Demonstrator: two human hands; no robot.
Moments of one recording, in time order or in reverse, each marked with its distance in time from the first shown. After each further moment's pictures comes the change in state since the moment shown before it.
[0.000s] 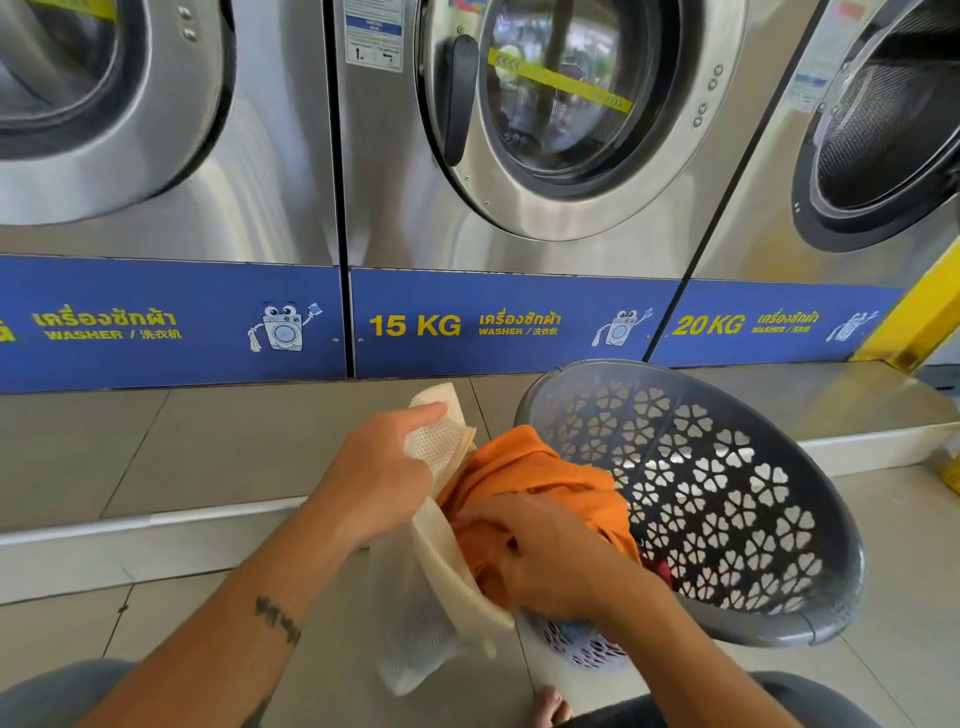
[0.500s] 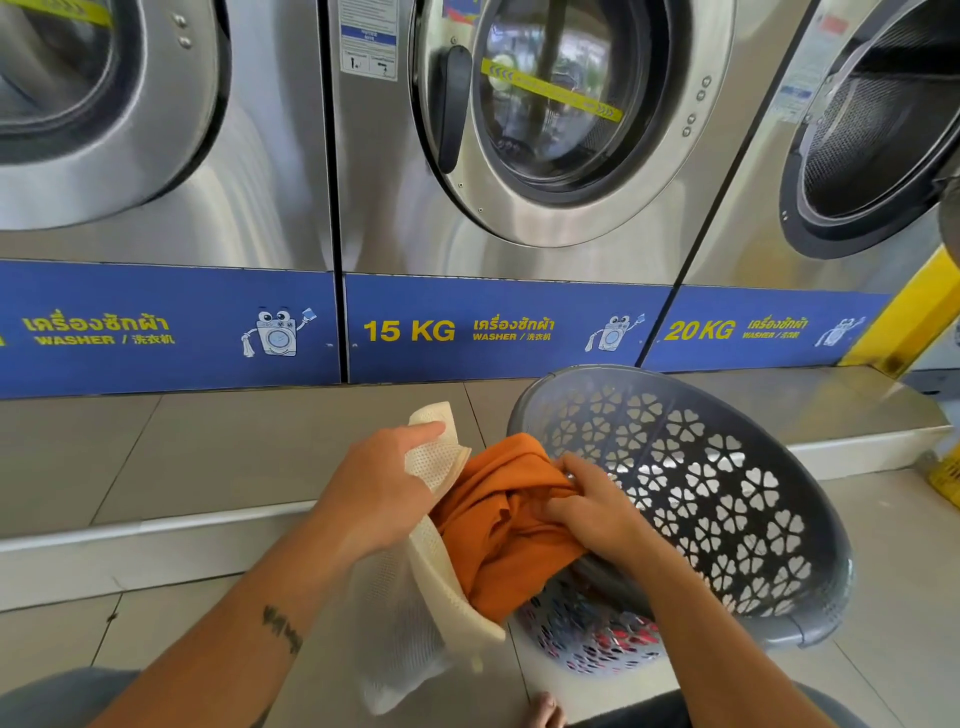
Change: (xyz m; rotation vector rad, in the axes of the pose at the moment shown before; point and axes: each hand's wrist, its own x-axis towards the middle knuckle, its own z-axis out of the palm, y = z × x) left_hand -0.003 0.000 0.008 0.043 -0.032 0.009; right_hand 0.001 0.064 -0.019 0.418 0.250 0.584
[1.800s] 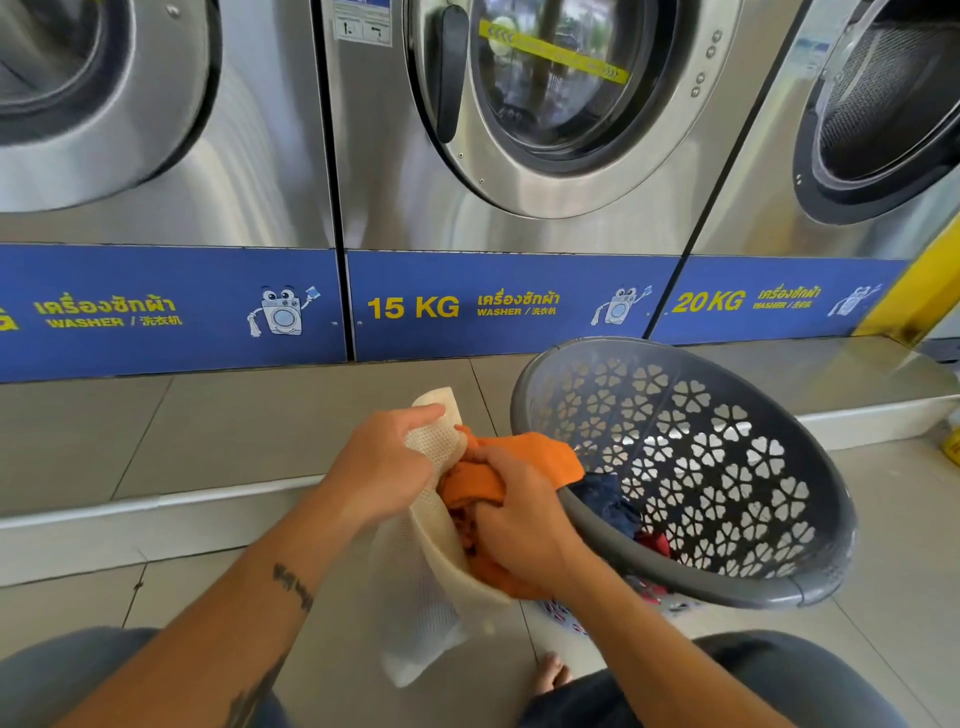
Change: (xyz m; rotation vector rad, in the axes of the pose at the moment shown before) left_hand 0.007 -0.019 0.009 -0.103 -0.039 -0.087; right_hand -0.046 -0.035 0.068 0.118 -0.078 -0.332
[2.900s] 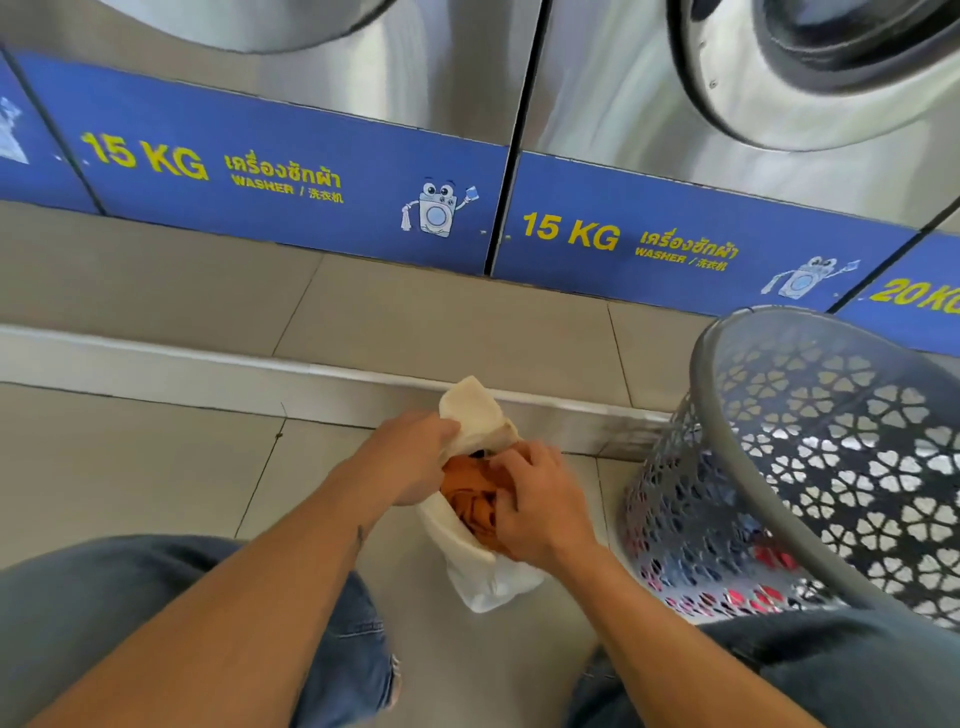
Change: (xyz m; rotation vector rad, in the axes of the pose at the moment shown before) left_hand -0.016 -0.147 -0.038 0.537 -0.176 -0.171; right_hand 0.029 0.061 0.146 -0.690 -0.210 -0.092
